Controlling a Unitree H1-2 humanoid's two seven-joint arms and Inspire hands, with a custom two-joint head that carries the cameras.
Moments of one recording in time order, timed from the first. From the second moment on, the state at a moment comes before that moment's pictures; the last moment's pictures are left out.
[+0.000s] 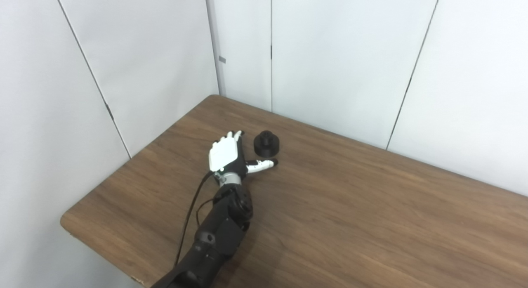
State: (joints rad) left arm -0.36 0.26 0.09 0.38 0.64 0.46 0.33; right arm 0.24 -0.23 -0.19 -0.16 0.33 -0.05 0.20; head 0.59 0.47
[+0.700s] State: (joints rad) left arm -0.41 0.29 0.01 0.45 0.72 0.47 0.28; right arm 0.26 -0.23 -0.19 -0.18 0.32 -0.06 0.19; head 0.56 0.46
